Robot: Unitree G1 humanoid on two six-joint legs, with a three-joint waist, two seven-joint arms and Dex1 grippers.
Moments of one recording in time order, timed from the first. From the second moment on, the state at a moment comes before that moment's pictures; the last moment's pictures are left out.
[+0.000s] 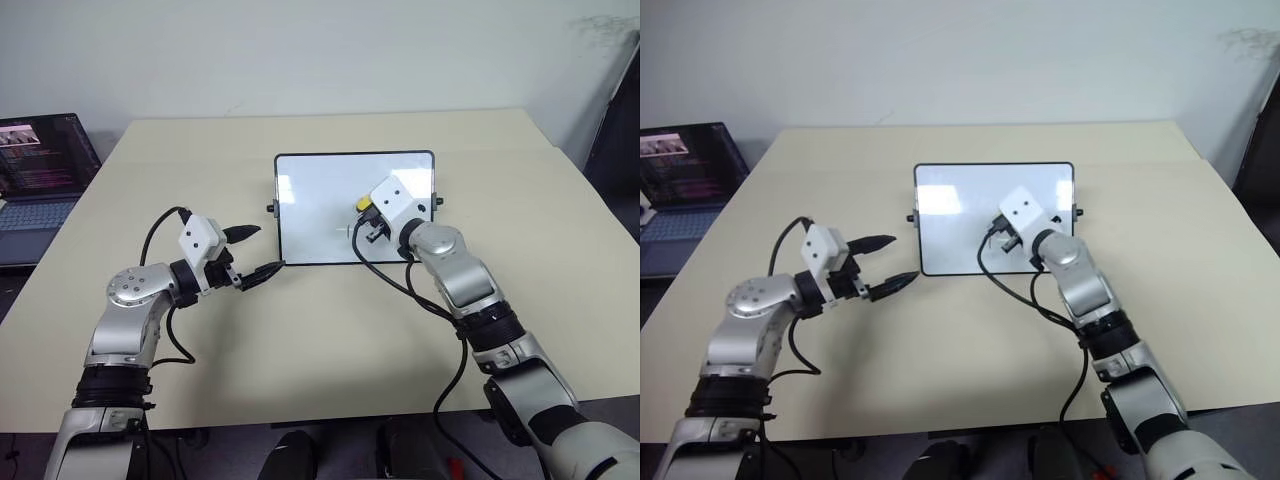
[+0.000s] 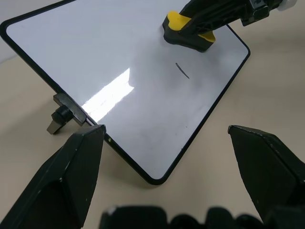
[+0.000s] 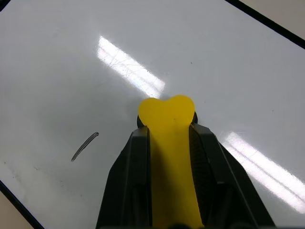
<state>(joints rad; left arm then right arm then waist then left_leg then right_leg) -0.36 0.64 0.09 0.18 -0.33 0.06 -0.99 -0.76 -0.21 0.30 0.21 -0.14 0.50 0.34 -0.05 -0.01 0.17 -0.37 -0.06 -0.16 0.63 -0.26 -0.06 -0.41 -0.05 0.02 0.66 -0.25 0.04</state>
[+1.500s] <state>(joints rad) -0.29 0.66 0.12 0.09 -0.33 0.10 -0.95 -0.59 -0.32 0.29 -0.01 -0.17 0.67 0.53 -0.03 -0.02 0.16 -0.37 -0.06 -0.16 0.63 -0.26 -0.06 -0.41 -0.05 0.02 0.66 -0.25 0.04</state>
